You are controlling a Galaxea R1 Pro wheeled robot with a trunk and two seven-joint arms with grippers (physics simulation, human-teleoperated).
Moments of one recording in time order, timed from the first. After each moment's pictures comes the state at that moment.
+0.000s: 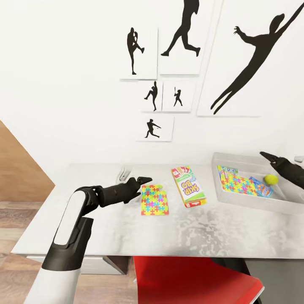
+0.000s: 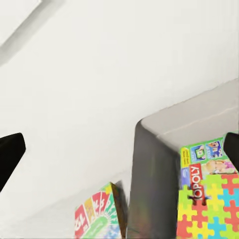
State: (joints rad) left arm -0.61 -0.10 -0.10 -1.61 1.53 0.96 0.68; right arm -0.81 -0.51 -0.43 -1.03 -0.69 0.65 0.47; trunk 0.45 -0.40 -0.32
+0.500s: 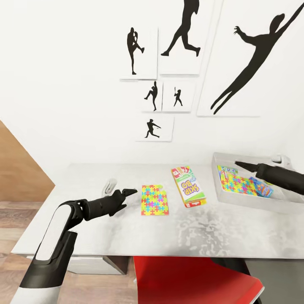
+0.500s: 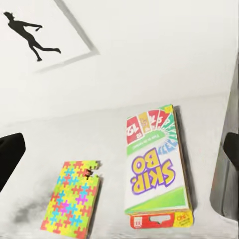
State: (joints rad) left arm -0.50 0.00 -0.03 -1.61 1.53 0.96 0.62; right arm -0.62 -0.49 -0.32 -1.60 -0.69 1.04 0.45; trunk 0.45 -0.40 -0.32
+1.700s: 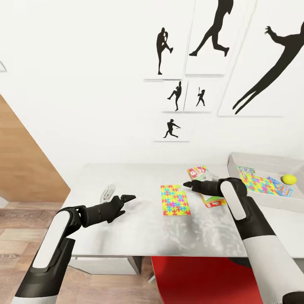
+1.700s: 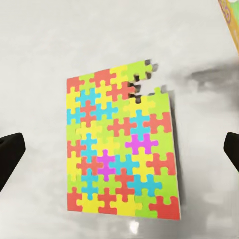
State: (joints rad) left arm -0.45 0.01 -0.02 -1.61 1.53 0.96 0.61; right arm -0.79 -0.12 0.07 -1.23 -0.68 1.03 -0.14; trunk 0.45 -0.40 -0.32
